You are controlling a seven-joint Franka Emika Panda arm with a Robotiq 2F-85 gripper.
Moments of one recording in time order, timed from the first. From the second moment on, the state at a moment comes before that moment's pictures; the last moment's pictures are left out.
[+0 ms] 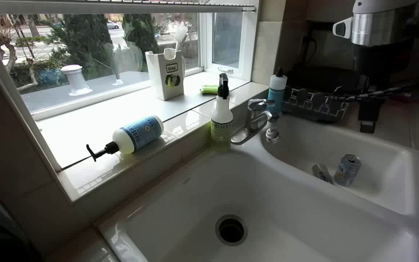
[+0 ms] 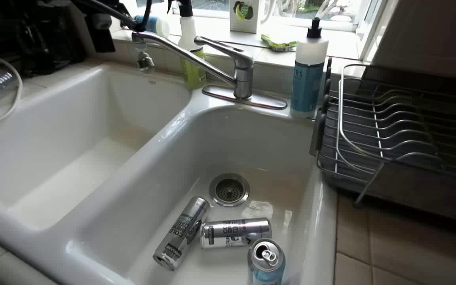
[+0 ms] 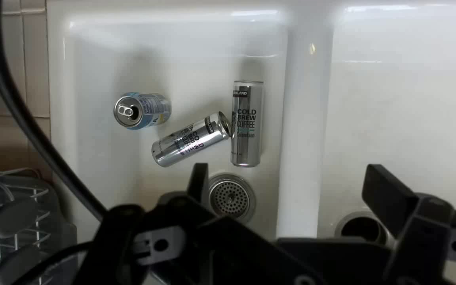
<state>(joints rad) 0.00 -0.51 0.15 -2.30 -0.18 1.57 0.08</state>
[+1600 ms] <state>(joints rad) 0.22 -0.17 0.29 -1.82 -0.50 1.73 -0.26</state>
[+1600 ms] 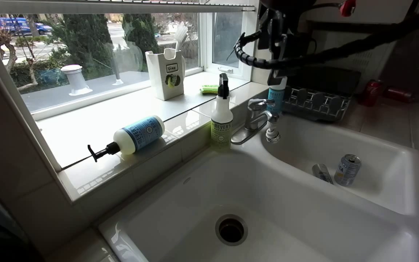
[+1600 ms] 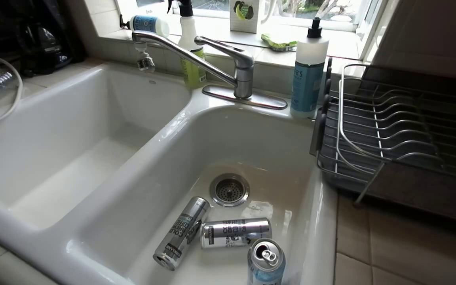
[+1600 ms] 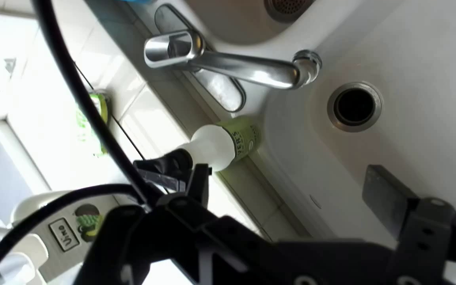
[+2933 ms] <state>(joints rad) 0.27 0.09 0.30 -1.60 -0.49 1.94 -0.53</state>
